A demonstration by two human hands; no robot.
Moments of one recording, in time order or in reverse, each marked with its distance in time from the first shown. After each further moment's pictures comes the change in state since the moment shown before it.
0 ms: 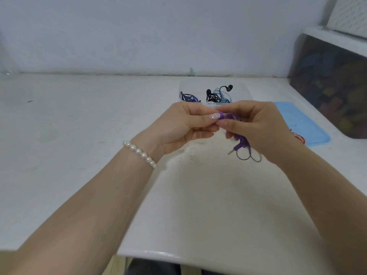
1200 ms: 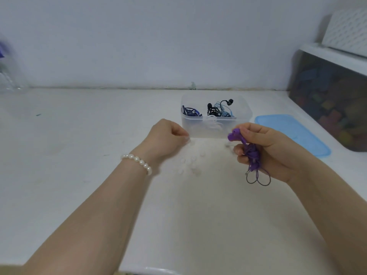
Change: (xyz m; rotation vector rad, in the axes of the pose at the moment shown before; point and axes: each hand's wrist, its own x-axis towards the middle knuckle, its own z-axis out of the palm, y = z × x) left_hand 0.024 -0.025 -0.050 0.803 0.415 -0.004; right_hand -0.001 0.015 -0.017 0.538 -0.092 0.382
